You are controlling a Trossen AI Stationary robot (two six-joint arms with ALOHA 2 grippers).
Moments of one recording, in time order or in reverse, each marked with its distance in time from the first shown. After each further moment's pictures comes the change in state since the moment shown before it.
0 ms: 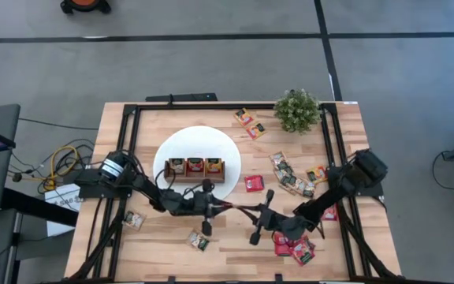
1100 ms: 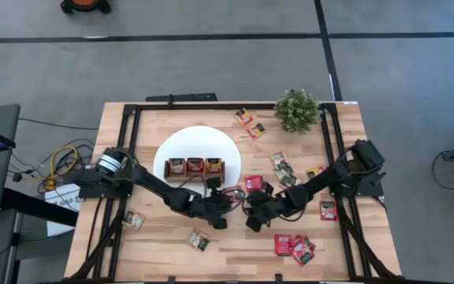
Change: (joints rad) left arm 0.050 -0.040 0.368 -1.315 -0.148 -0.114; right arm -0.233 -0.038 0.058 -0.887 -0.613 0.754
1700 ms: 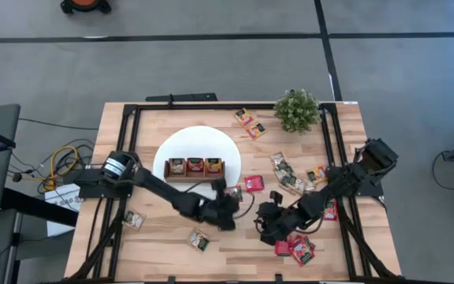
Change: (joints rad) left arm -0.005 0.052 0.219 -0.284 -0.095 -0.080; right arm 0.166 -0.111 -0.002 -0.150 0.064 -0.005
